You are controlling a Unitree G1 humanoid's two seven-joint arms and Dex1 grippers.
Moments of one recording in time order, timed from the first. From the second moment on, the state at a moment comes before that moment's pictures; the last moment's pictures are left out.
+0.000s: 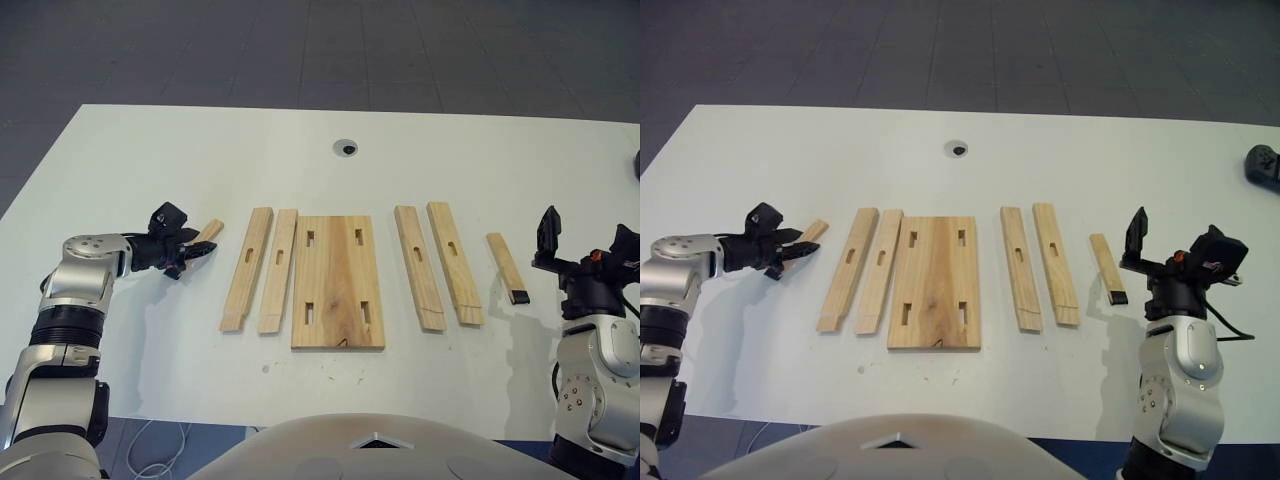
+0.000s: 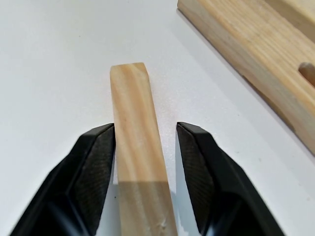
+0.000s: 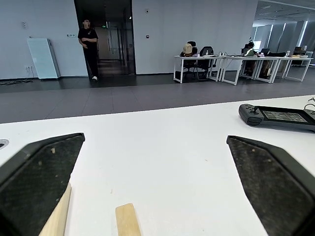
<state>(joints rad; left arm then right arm) -0.33 0.76 -0.08 0.48 -0.19 0.38 -0.94 0.27 -0.21 -0.47 -0.54 0.37 0.34 0.03</state>
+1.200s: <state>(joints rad) -0.59 0.25 -0.16 -0.16 -0.43 0.51 -0.73 -0.12 -0.06 -0.08 -0.68 1.25 0.58 -0.30</state>
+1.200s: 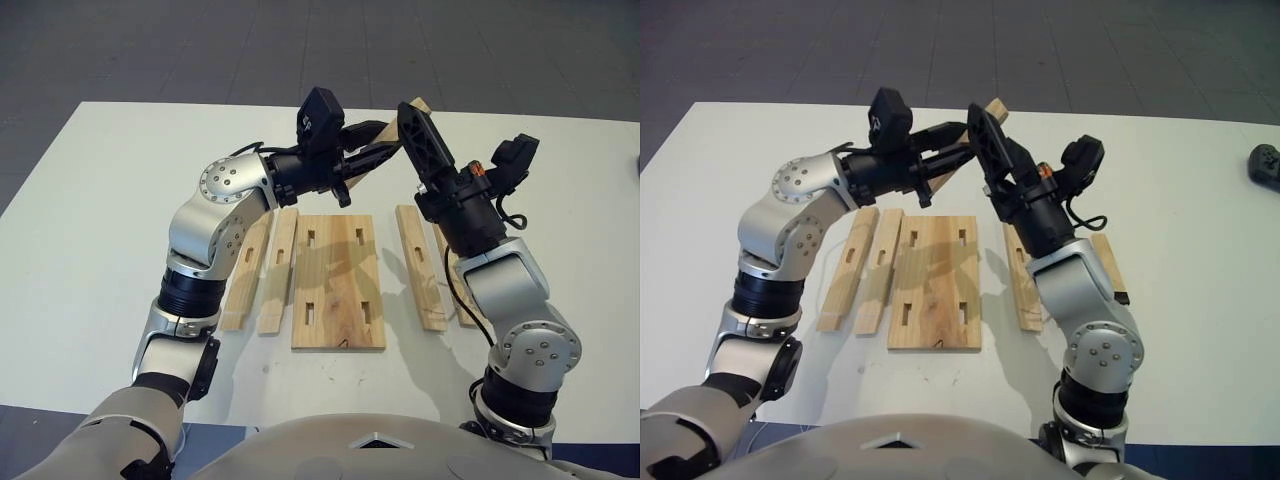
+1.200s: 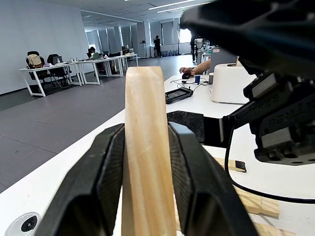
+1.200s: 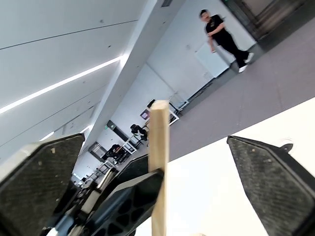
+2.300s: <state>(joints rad) -0.55 0.26 -0.27 -0.21 -0.32 0.43 -0.74 -0.14 -0.07 -0.08 -0.65 1.38 0.53 -0.49</state>
